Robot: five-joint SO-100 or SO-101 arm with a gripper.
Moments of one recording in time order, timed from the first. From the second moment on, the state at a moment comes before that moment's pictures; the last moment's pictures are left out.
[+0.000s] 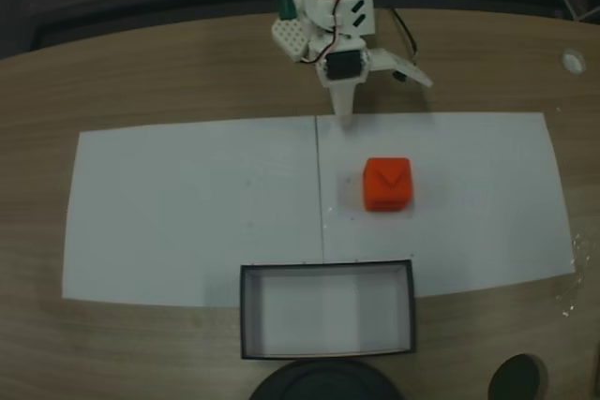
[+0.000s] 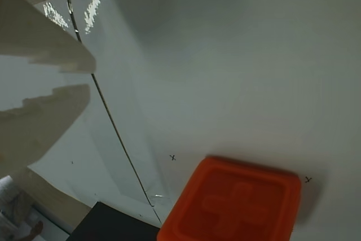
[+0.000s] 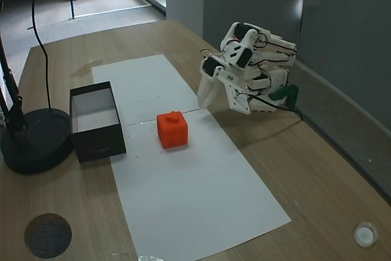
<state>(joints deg) -6.9 197.9 175.4 73.3 2.3</state>
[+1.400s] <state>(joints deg) -16.1 101.8 110.7 75.1 -1.0</state>
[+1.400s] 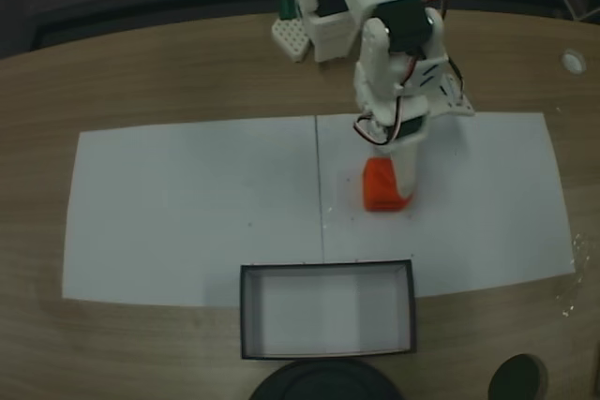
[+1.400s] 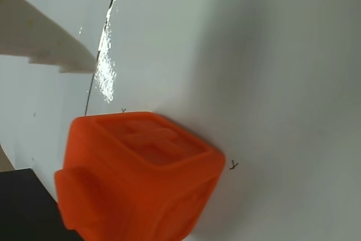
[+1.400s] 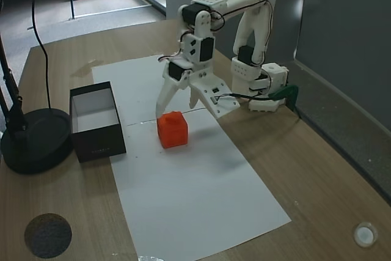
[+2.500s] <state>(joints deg) -3.3 95.7 62.7 72.7 -3.5</state>
